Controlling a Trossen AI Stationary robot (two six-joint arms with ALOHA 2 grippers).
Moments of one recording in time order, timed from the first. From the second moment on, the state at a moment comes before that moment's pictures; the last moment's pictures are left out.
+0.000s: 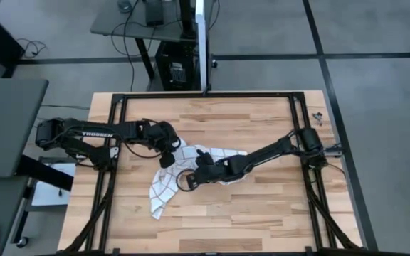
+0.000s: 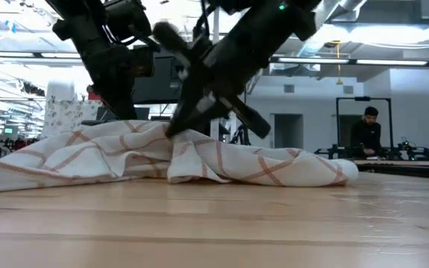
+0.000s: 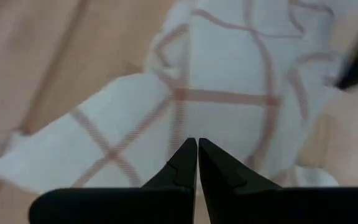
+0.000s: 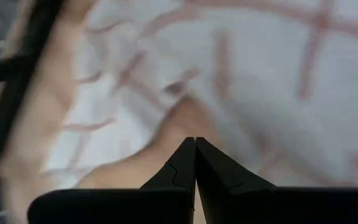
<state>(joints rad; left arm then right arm) 0.17 1.28 0.74 -0.45 0.06 -0.14 0.21 2.06 1.43 -0.21 0.33 1.22</state>
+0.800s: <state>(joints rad) 0.16 1.37 0.73 -0.32 0.17 -0.01 0.22 2.16 1.54 -0.36 0.33 1.31</state>
